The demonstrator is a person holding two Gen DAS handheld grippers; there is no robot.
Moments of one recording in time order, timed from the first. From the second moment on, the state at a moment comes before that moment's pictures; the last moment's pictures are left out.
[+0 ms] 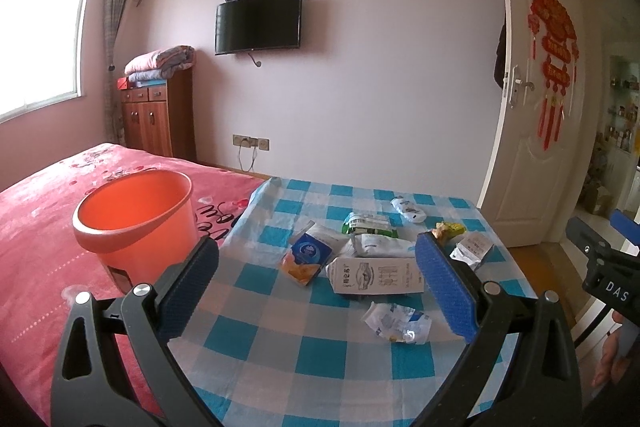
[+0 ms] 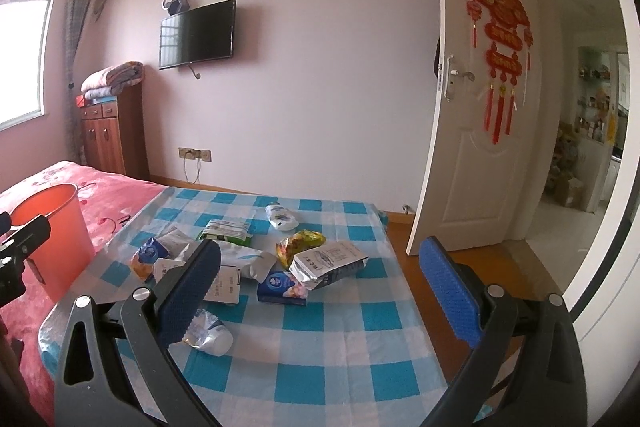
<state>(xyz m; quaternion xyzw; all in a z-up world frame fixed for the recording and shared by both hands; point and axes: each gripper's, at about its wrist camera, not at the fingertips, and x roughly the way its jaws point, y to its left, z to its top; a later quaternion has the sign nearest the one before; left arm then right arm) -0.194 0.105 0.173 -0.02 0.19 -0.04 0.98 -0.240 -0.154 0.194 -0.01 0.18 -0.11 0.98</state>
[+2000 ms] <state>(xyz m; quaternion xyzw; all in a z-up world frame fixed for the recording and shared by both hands) -0.068 0.017 0.013 -0.11 0.48 -0.10 0.86 -0.081 -0.298 0.047 0.37 0.40 0.03 0.84</state>
